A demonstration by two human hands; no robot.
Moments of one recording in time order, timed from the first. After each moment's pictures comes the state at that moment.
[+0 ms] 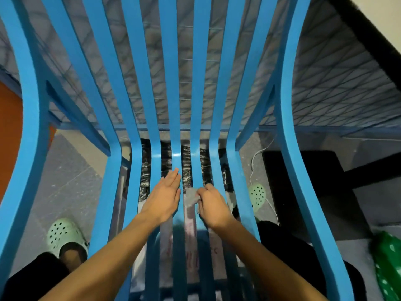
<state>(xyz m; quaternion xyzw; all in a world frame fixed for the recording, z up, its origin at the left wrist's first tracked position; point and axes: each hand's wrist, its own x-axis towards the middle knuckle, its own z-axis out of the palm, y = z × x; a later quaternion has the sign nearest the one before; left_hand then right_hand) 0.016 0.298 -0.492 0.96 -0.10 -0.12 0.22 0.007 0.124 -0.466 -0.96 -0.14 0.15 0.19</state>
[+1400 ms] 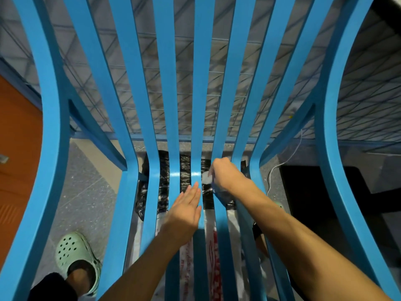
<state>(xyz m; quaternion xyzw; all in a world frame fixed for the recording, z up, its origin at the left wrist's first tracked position) 0.038 0.307 -0.512 0.95 -0.11 -0.09 0.27 0.158 0.166 -0.449 -0.97 -0.12 0.16 0.16</state>
